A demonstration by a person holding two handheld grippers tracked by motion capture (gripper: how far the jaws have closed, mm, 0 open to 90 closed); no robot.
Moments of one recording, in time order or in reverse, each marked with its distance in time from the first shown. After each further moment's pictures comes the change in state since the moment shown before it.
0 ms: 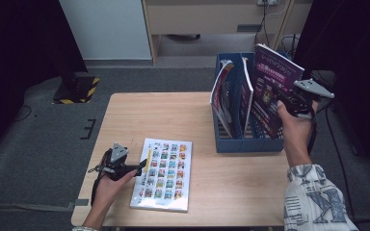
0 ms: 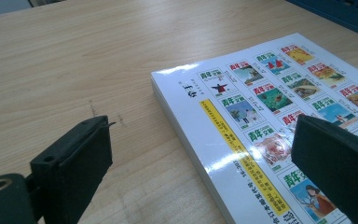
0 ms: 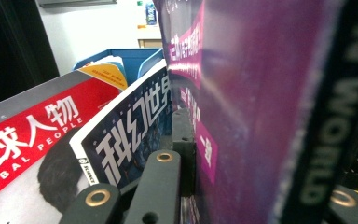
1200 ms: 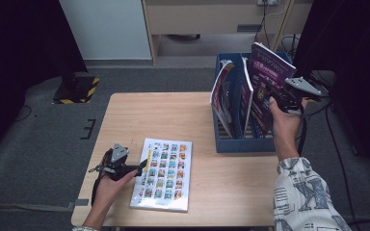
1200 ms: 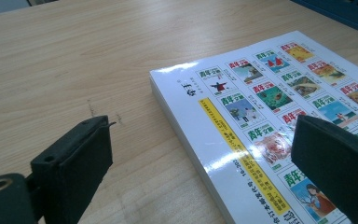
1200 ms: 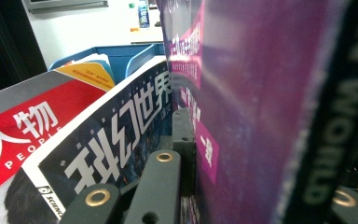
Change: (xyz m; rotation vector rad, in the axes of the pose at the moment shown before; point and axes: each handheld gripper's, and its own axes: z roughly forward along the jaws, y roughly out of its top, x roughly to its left) left arm 0.000 -0.001 0.001 0.004 -0.003 0.004; right arm 0.003 -0.011 0.033 -0.014 -0.027 0.026
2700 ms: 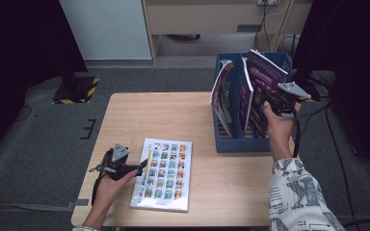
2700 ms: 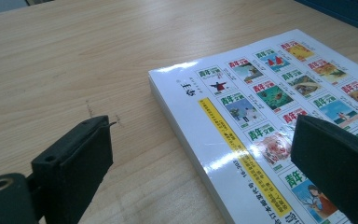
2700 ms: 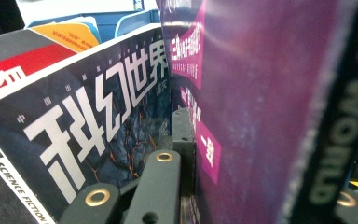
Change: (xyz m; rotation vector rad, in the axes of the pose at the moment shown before) left arm 0.000 0.000 0.002 0.004 -0.003 0.005; right arm 0.003 -0.023 0.016 0.034 -0.024 -0.025
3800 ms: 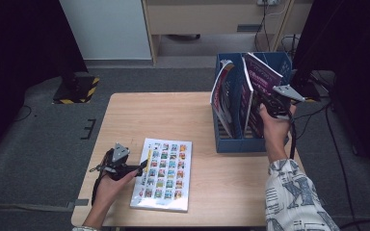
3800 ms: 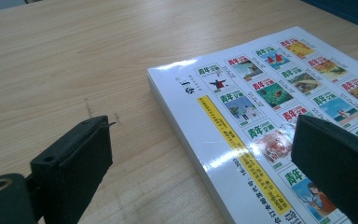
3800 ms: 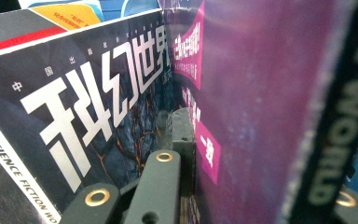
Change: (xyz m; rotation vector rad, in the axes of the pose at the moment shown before) left arm 0.000 0.000 0.000 0.008 -0.002 0.004; right arm 0.007 -0.012 0.007 0.002 0.007 0.000
